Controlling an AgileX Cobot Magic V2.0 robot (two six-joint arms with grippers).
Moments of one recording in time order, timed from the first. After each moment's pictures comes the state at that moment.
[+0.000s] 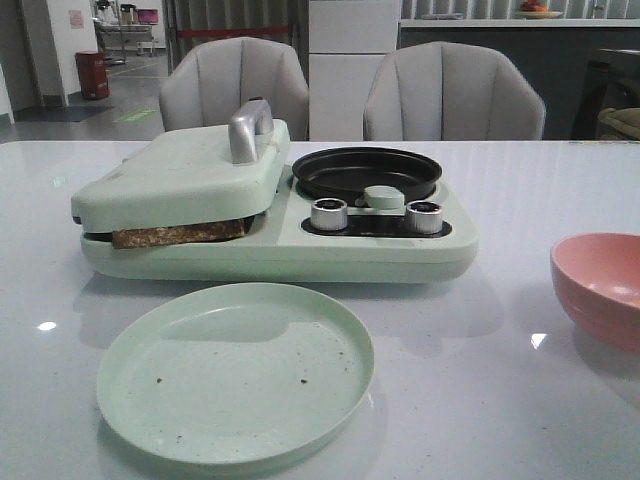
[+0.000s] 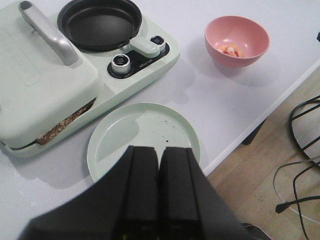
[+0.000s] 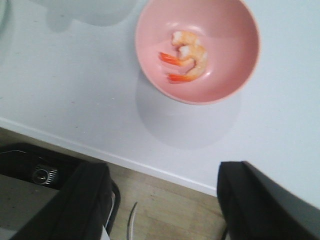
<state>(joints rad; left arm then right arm) -0.62 0.77 -0.89 -0.24 0.80 0.22 0.40 0.92 -0.80 -0.27 1.03 0.23</state>
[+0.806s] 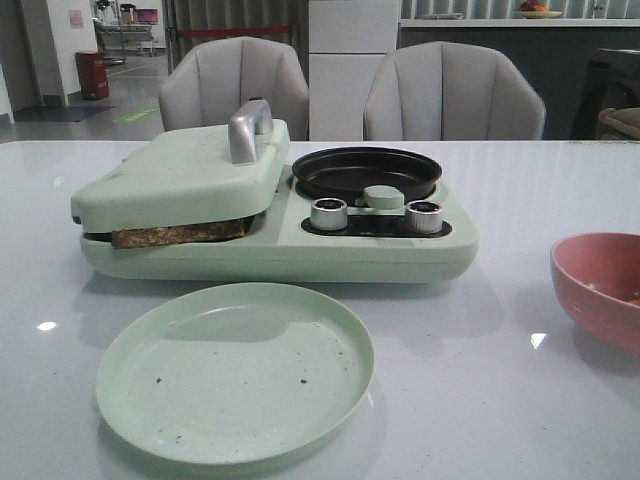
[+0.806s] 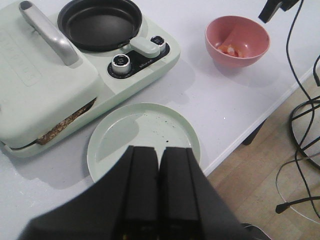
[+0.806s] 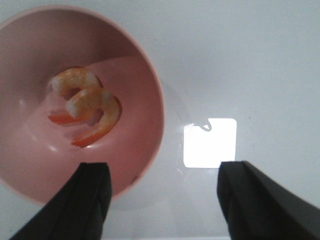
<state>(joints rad) -0.62 0.77 -0.89 -0.24 0.80 0.22 -0.18 1.55 -1.07 0.05 0.93 -0.06</state>
